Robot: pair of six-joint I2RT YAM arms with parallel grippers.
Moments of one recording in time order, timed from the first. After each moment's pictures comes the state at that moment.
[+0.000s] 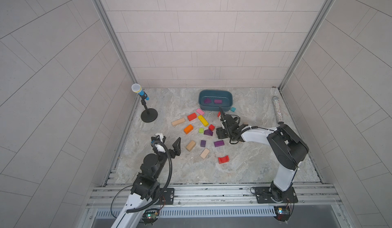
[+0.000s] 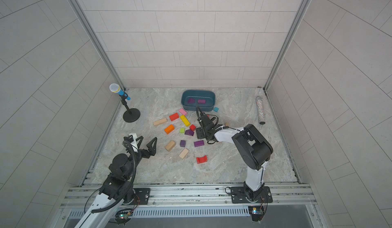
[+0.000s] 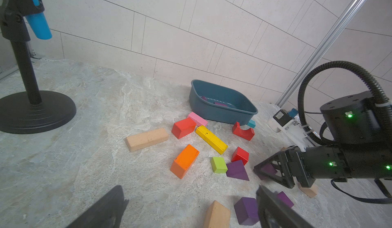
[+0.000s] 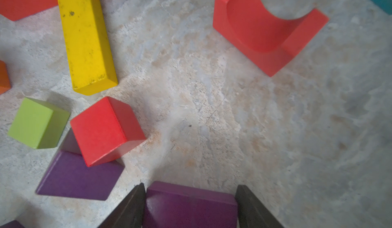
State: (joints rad) left arm -0.36 0.14 0.01 0.03 -0.06 -0.32; right arm 0.59 1.80 0.96 -0.09 0.11 0.35
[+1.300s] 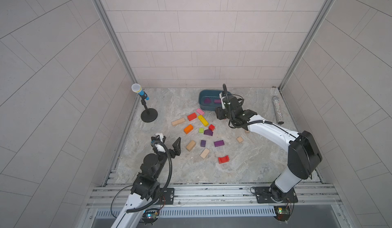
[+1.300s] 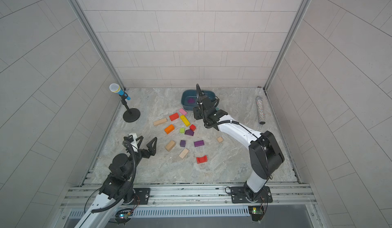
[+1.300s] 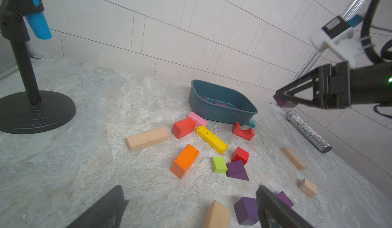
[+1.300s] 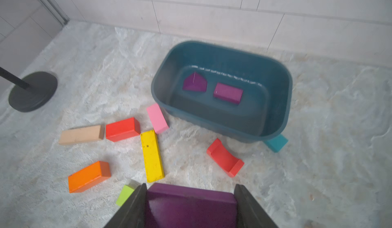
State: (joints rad) left arm -0.36 0.14 0.01 0.03 -0.05 -0.33; right arm 0.57 1.64 1.31 -0.28 0.21 0.26
